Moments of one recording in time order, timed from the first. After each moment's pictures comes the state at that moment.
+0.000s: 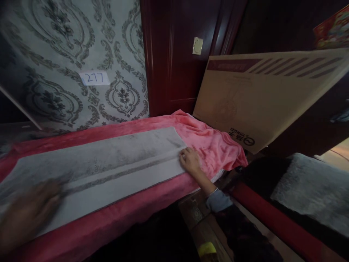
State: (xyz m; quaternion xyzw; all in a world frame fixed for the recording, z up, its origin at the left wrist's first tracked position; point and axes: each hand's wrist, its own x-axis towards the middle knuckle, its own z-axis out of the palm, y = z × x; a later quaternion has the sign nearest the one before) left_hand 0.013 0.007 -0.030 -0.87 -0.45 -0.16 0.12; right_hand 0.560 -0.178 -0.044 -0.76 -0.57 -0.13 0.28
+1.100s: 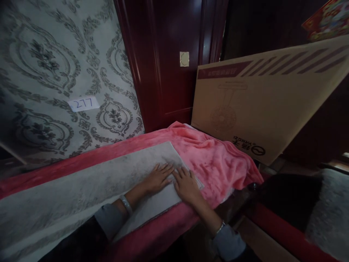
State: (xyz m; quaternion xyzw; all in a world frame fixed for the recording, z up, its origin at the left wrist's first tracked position) left_hand 0.424 -0.010 -0.022 -1.00 -0.05 -0.02 -0.07; right_hand 0.549 -0.166 -0.053 -0.80 -0.59 -0.07 0.13
